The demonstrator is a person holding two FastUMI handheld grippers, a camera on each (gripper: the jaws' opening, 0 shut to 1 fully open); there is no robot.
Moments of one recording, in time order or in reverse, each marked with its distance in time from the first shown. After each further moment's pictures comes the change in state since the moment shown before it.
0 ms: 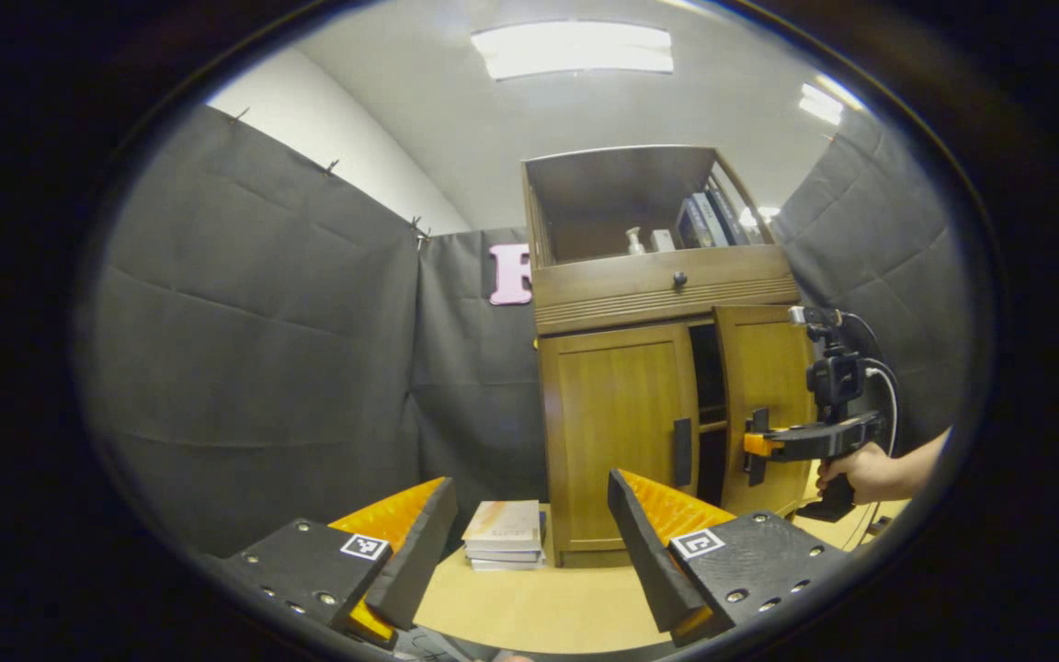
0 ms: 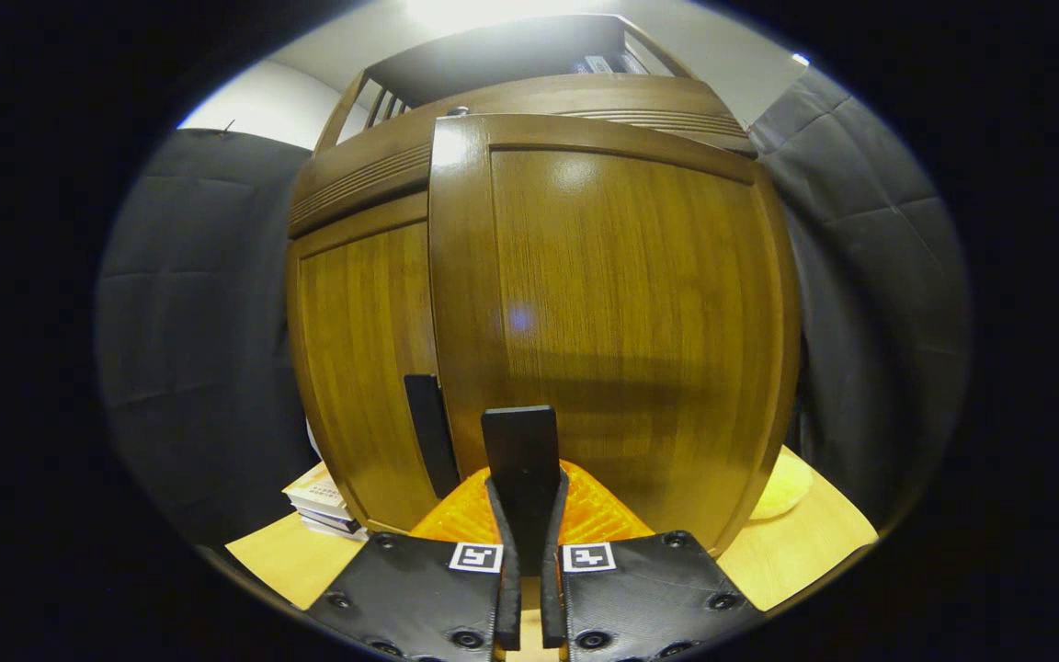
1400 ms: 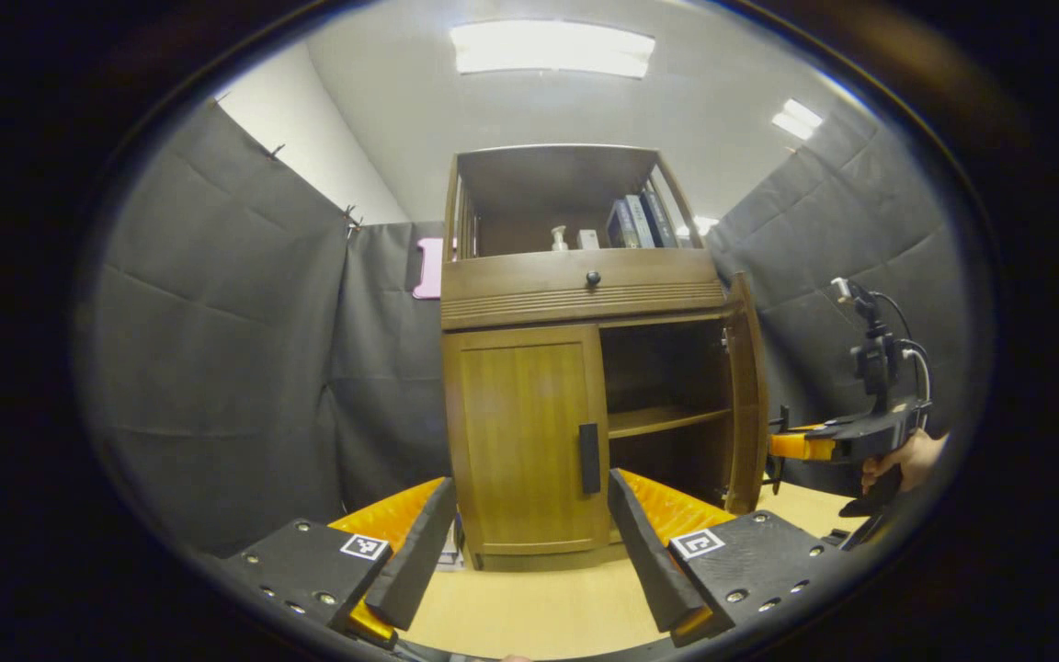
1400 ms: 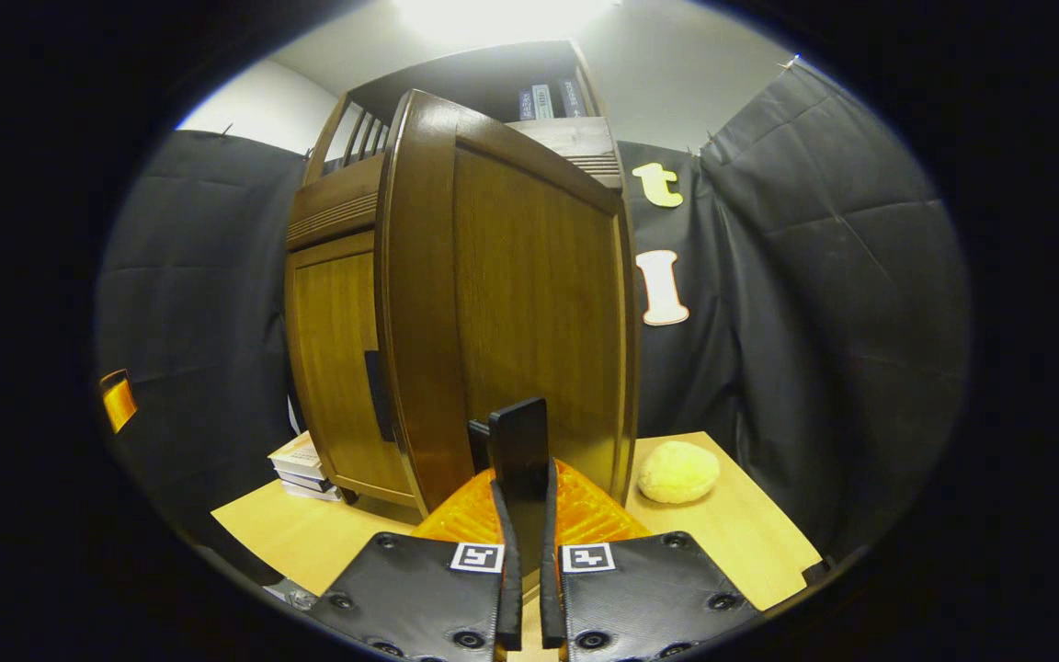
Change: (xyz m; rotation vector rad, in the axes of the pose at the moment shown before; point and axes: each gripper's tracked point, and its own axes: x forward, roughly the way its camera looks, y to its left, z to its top) left arm -0.008 -0.030 -0.001 -0.032 0.015 -0.239; right arm -0.089 -0.091 0.026 -0.032 -0.007 -0.085
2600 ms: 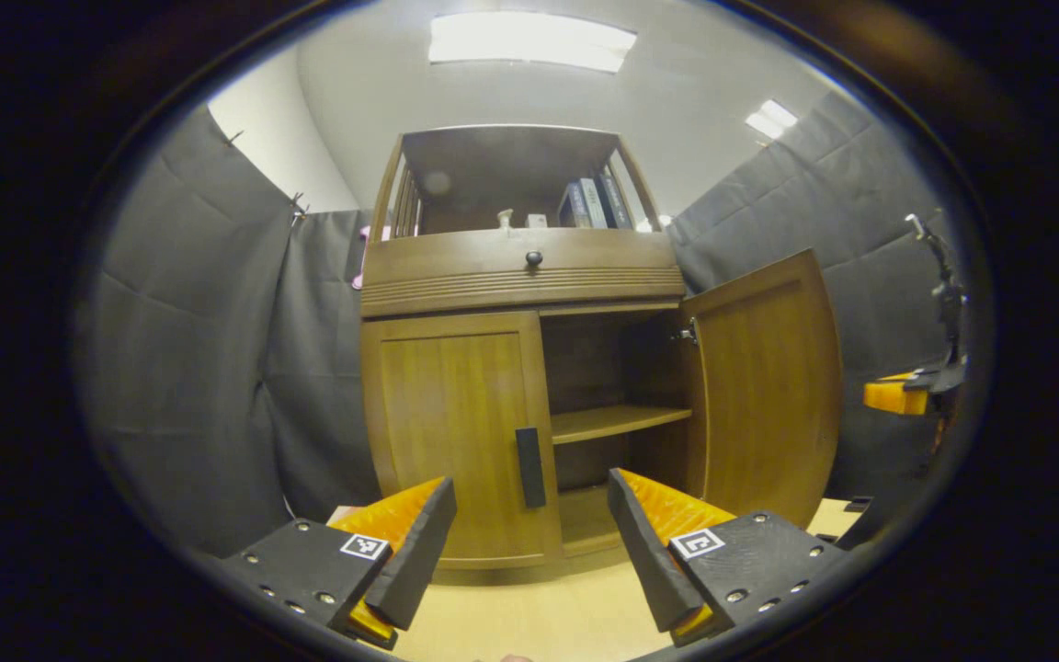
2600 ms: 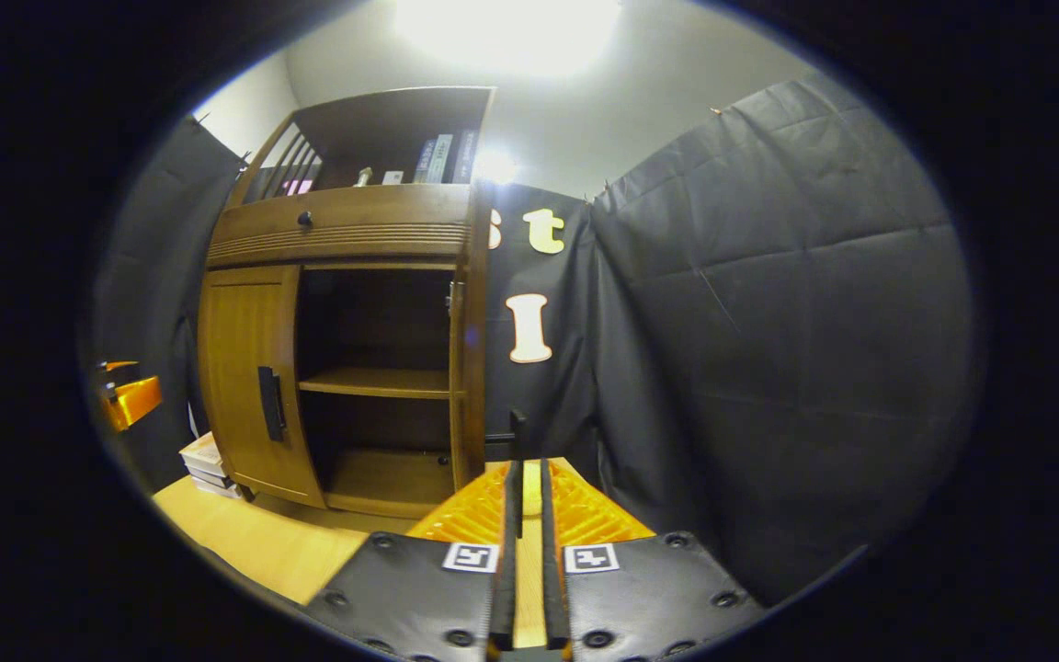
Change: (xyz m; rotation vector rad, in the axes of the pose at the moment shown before) left arm 0.045 -0.030 -0.008 0.011 0.010 -0.178; right arm -0.123 -0.107 0.024 -0.060 -0.103 -0.341
